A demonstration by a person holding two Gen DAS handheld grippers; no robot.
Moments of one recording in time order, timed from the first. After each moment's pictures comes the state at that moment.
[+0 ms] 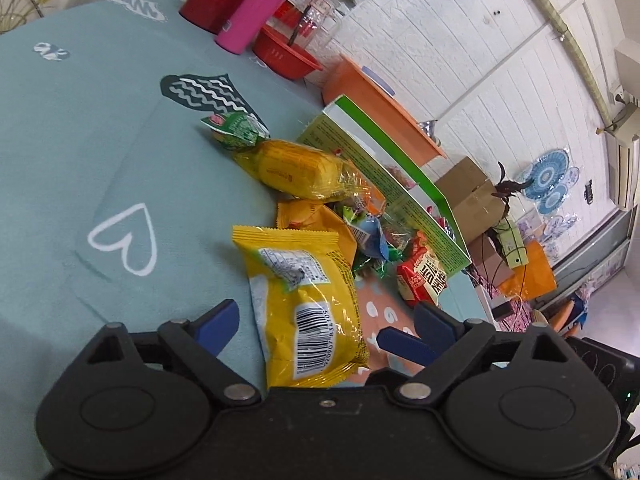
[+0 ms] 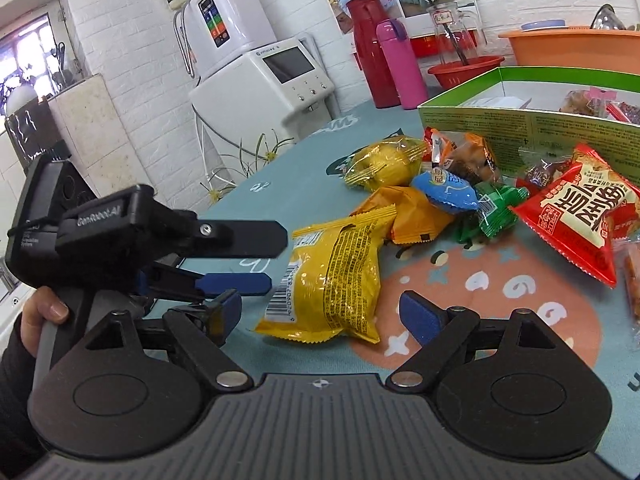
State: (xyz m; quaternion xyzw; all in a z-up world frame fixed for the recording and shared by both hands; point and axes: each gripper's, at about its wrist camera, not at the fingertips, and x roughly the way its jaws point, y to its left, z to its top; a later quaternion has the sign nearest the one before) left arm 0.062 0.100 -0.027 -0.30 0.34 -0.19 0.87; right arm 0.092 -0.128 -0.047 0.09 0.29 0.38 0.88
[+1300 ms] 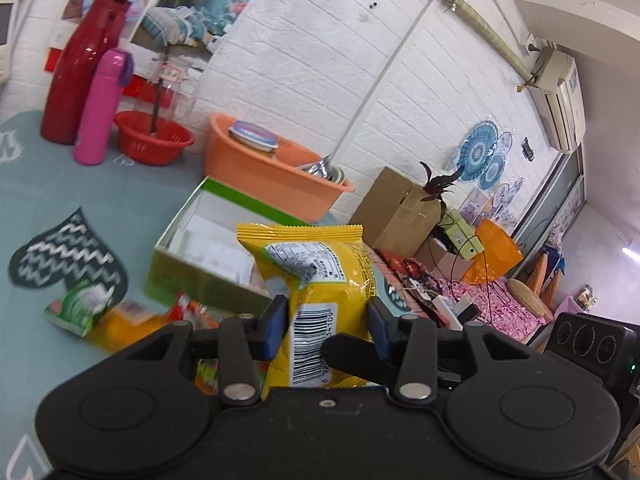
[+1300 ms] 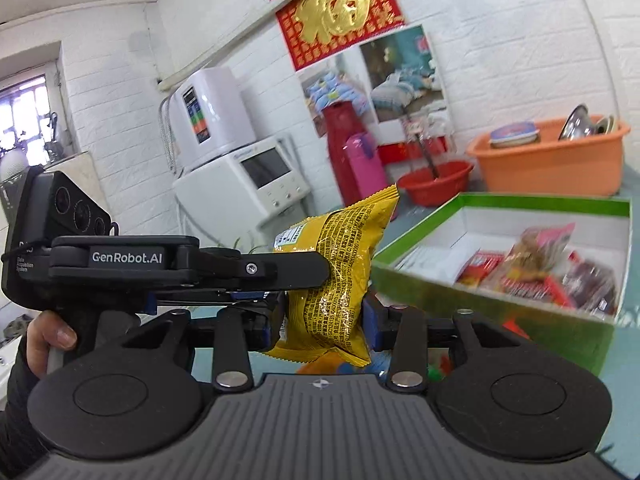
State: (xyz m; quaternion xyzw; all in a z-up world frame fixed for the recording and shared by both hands) left arm 0.145 0.020 0.070 -0.18 0.26 -0.28 0.91; right arm 0.146 -0.184 0.028 0.12 0.17 0.33 0.92
